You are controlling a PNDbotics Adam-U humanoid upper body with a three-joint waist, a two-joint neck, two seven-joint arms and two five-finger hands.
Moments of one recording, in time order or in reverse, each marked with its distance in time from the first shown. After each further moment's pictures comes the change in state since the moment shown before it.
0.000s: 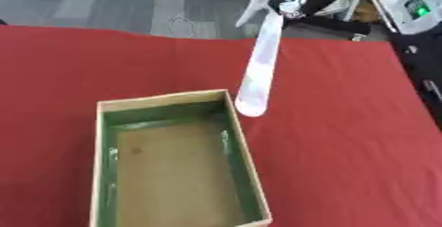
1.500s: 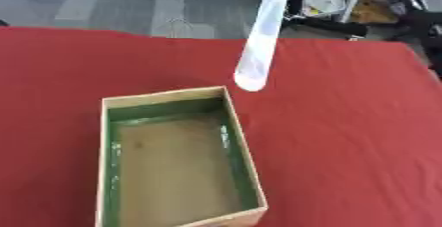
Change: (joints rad) left arm 0.011 0.000 0.003 0.000 0.000 0.000 0.008; right arm -0.001 -0.028 -0.007 -0.146 -0.063 0.003 -0.082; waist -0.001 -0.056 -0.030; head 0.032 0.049
